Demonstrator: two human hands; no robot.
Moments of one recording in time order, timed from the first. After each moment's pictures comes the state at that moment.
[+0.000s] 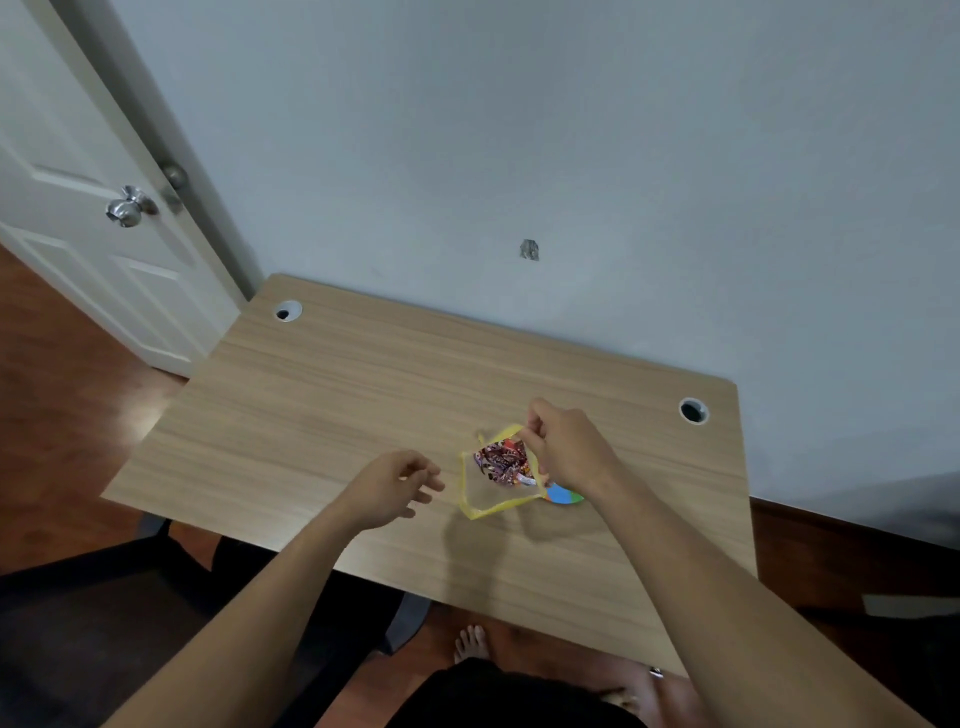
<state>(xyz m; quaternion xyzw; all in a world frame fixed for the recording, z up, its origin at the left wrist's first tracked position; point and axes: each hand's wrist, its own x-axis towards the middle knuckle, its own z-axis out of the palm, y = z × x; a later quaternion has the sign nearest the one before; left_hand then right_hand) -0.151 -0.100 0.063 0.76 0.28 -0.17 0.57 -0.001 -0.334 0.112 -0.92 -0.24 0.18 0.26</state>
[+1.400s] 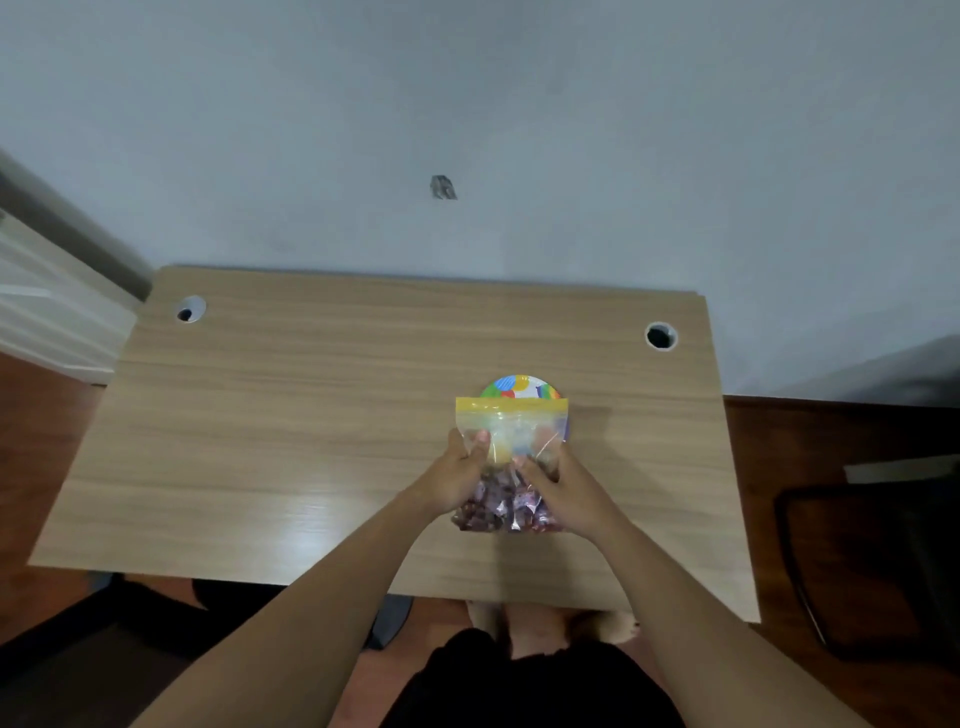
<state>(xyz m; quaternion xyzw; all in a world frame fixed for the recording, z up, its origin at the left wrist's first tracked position) -0.046 -0.221 0.015 0.77 0.22 -0.27 0.53 -0.022 -0.429 -0.012 -0.80 -0.01 0.33 0.50</state>
